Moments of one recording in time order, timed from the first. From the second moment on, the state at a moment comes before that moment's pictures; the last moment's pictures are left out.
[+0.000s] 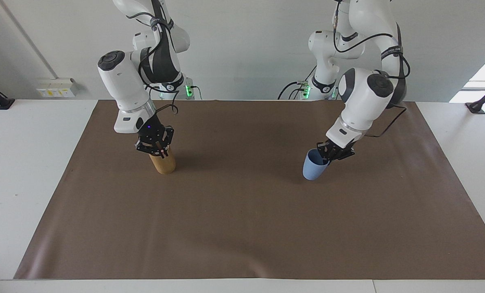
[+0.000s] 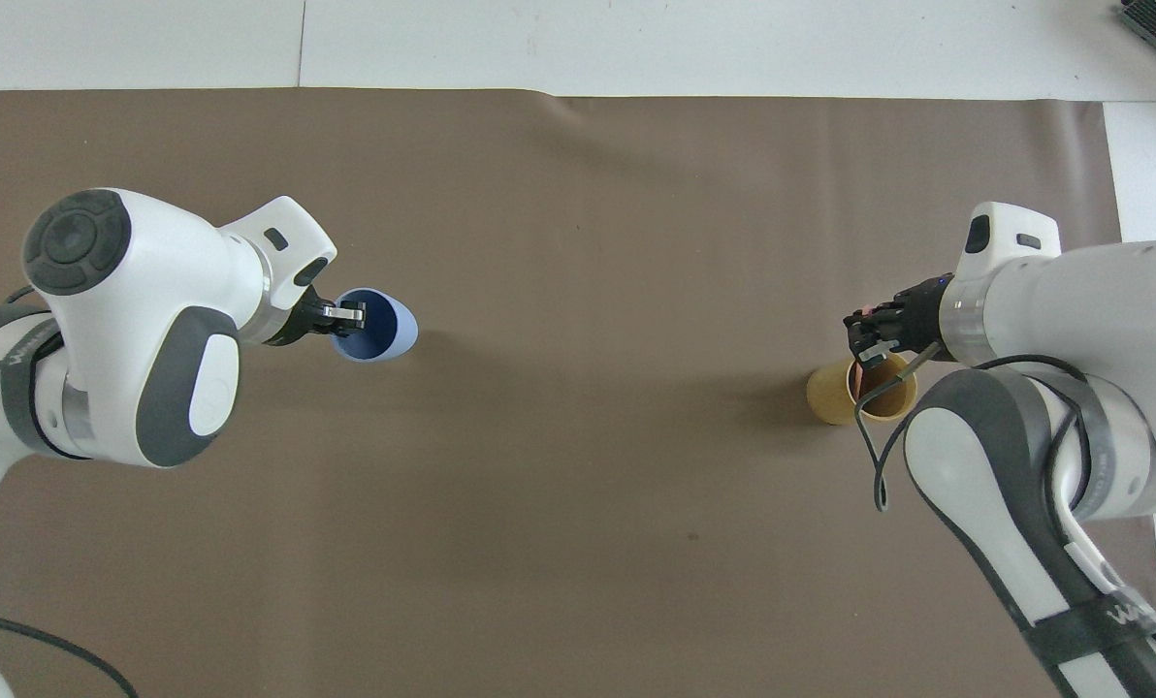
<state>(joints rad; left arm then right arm) -0.38 0.13 0.06 -1.94 -0.15 2.15 -0.14 0.18 0.00 -0.07 -2.07 0.18 2.24 -0.58</state>
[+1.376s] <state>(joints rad) -0.74 0.28 0.06 -1.85 -0.11 2.14 -0.58 0.12 -0.09 -0.08 -1.77 0.18 1.86 -0.53</state>
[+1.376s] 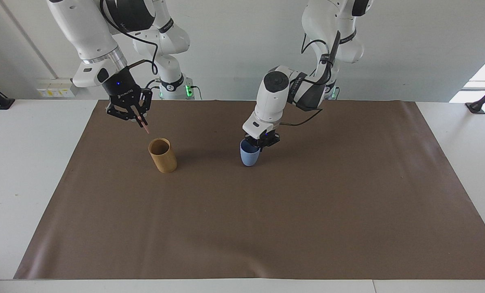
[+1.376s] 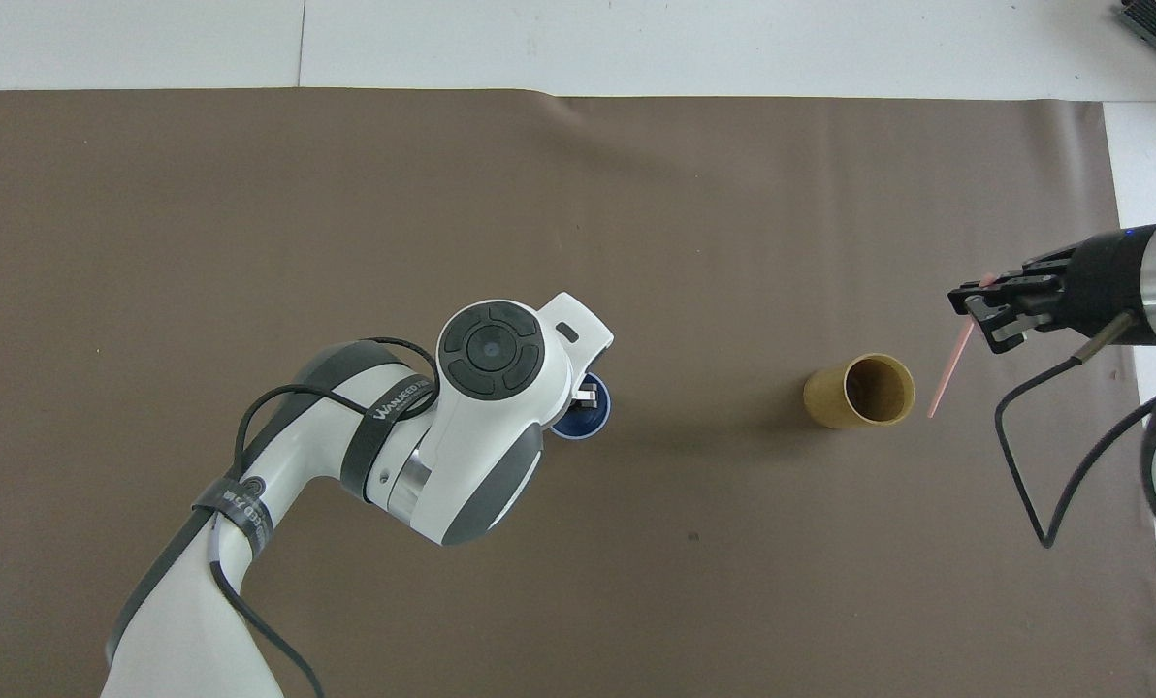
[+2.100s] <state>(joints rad) -0.68 0.18 0.08 -1.82 -0.11 2.05 -0.55 0.20 -0.09 0.00 -1.76 0.18 1.89 -0.25</state>
